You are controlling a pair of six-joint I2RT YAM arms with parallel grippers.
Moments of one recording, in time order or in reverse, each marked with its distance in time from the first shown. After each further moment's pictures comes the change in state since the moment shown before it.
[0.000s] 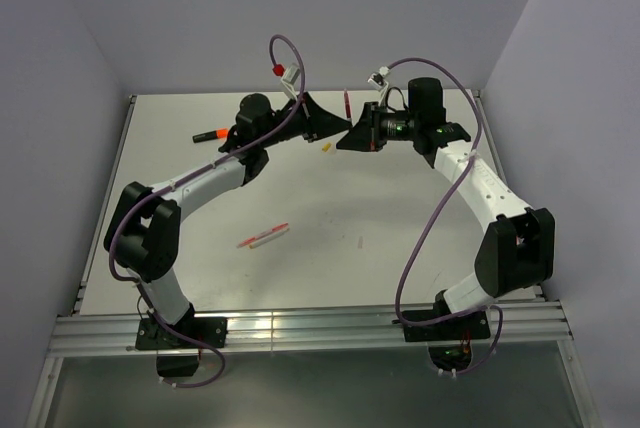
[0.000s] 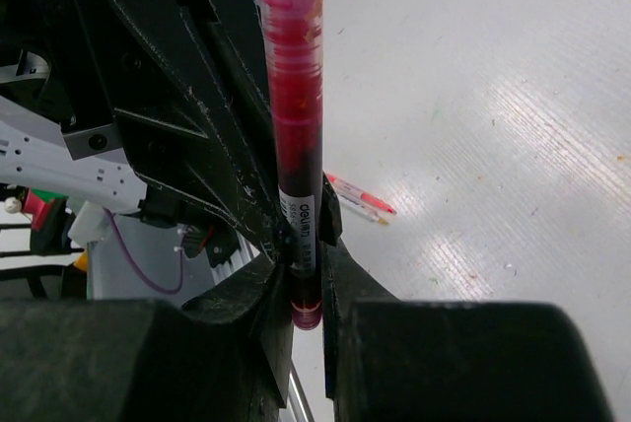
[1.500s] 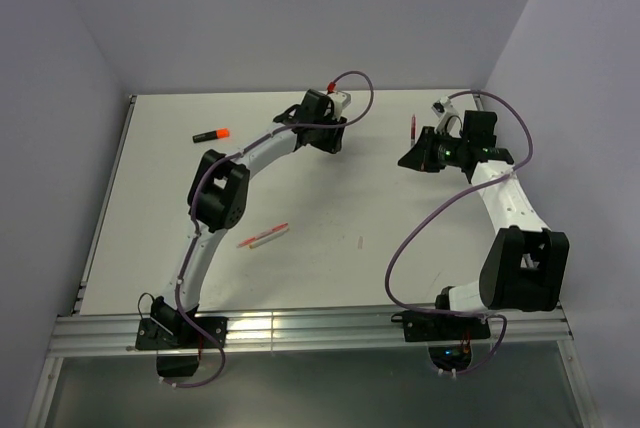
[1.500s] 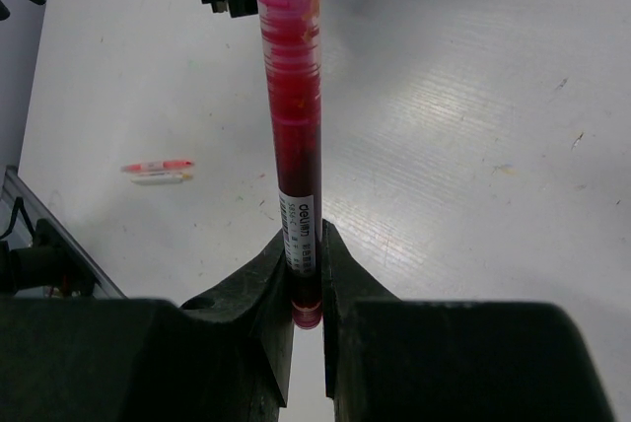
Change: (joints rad) left arm -0.027 0.664 0.781 -0.963 -0.488 0.885; right arm -0.359 -0.114 -0.235 -0.185 0.197 -0.256
